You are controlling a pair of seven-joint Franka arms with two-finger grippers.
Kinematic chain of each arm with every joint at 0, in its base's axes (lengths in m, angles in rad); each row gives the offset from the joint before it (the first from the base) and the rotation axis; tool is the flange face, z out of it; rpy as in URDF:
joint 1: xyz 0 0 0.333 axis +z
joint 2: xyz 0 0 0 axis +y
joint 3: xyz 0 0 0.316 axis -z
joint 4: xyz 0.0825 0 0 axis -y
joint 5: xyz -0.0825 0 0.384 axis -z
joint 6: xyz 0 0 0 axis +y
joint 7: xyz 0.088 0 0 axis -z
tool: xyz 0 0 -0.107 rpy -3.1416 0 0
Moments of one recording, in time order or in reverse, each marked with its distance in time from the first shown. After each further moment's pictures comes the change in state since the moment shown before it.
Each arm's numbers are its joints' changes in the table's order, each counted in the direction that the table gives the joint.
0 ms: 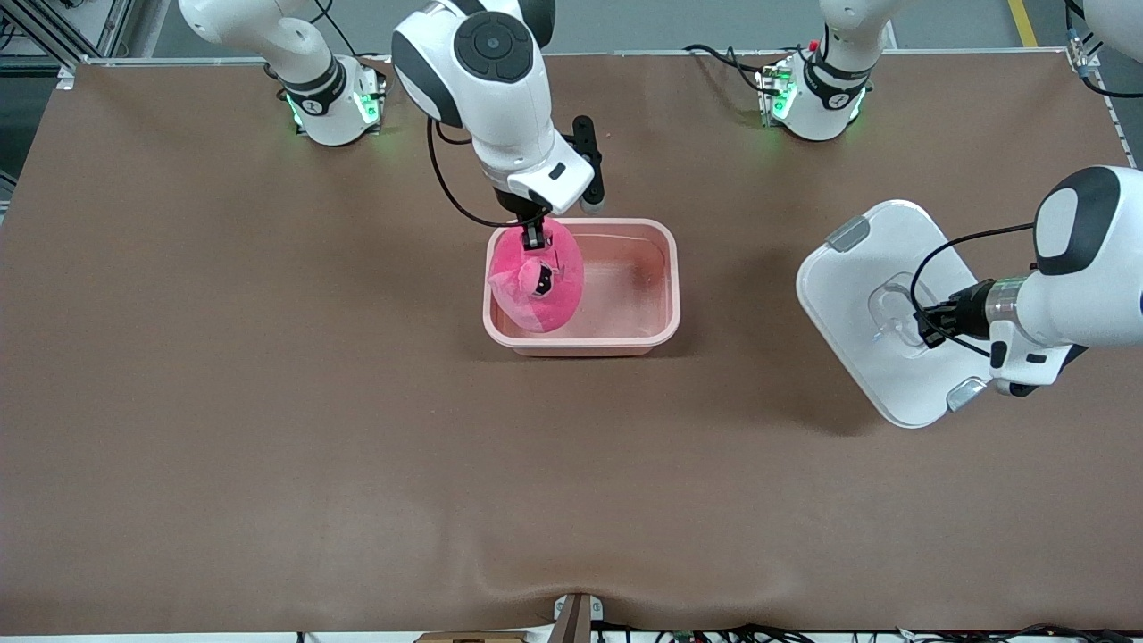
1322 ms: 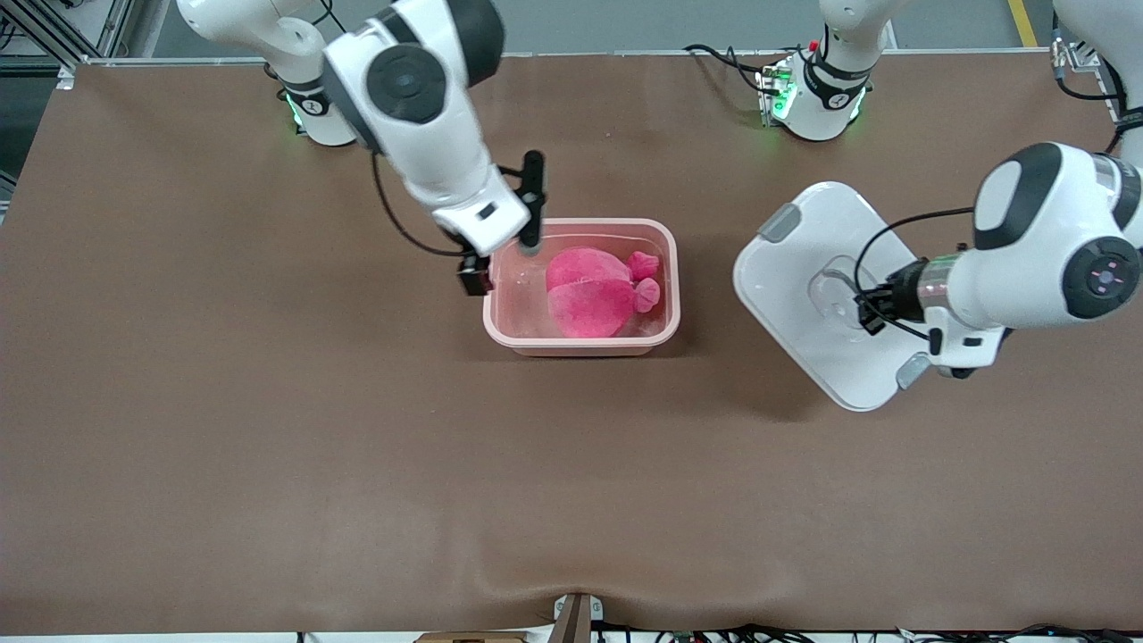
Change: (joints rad) left arm -0.013 -0.011 0.199 -0.002 0.061 0.036 -0.365; right arm -0.176 -0.042 0.018 0.012 -0.044 0.079 0.068
